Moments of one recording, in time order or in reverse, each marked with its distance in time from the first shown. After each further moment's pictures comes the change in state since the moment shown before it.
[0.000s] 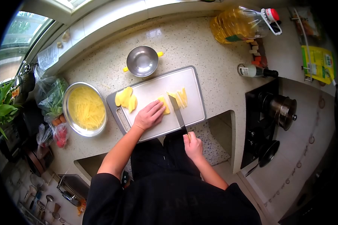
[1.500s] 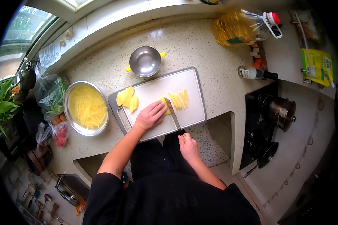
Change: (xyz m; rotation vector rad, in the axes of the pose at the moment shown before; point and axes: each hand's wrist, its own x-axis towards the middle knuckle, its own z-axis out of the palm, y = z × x) left_hand -0.003 -0.001 0.001 -0.008 -0.001 -0.012; right_hand -0.003 -0.023 0.011 -0.141 -0.084 0.054
